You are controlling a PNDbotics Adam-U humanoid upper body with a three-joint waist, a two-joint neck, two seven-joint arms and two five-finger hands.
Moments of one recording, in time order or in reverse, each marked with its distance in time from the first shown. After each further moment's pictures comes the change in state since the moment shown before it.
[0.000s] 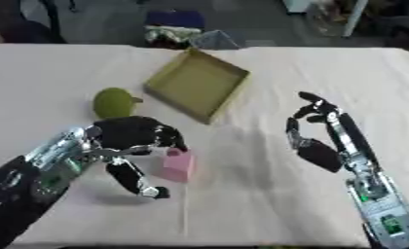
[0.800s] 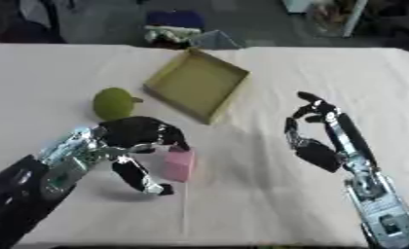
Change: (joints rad) left arm -0.014 -0.025 0.009 0.011 -0.022 0.001 0.066; right arm 0.000 0.007 0.000 0.000 0.000 0.000 0.000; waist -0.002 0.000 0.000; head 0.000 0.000
